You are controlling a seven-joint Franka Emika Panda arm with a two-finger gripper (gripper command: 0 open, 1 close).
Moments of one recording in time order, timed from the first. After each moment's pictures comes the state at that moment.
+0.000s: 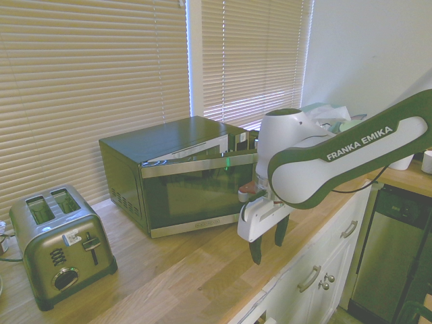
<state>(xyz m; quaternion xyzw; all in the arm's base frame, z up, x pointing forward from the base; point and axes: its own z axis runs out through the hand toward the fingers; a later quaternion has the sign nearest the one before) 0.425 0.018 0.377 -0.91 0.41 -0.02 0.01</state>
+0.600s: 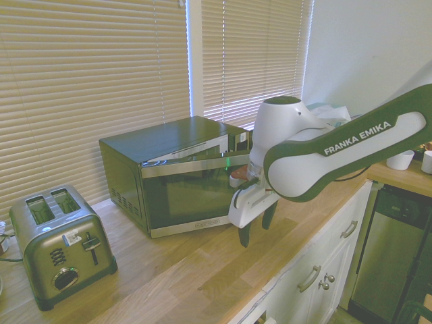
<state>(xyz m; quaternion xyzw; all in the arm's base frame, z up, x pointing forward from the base) 0.454 0.021 0.414 -0.92 0.38 -0.09 0.02</state>
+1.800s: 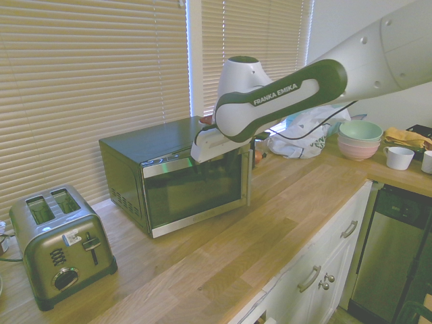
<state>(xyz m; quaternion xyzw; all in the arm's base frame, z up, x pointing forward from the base) 0.620 -0.039 0.484 -0.89 0.42 -0.17 0.04</state>
